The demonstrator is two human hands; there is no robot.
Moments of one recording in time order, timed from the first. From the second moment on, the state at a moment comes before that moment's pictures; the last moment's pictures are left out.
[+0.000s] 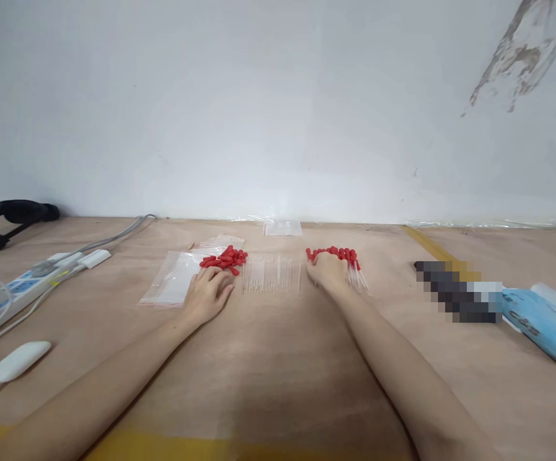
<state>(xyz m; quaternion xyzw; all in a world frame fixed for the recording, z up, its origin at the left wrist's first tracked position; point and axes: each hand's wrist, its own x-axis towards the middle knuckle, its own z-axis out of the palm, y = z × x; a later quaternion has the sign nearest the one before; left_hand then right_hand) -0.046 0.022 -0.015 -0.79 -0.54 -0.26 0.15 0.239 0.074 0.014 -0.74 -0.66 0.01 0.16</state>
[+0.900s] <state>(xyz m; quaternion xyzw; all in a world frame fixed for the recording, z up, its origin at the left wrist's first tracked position) -0.047 0.055 -0.013 -0.81 -0.51 -0.20 0.20 0.204 0.071 0.004 -0.72 -0.68 0.03 0.08</state>
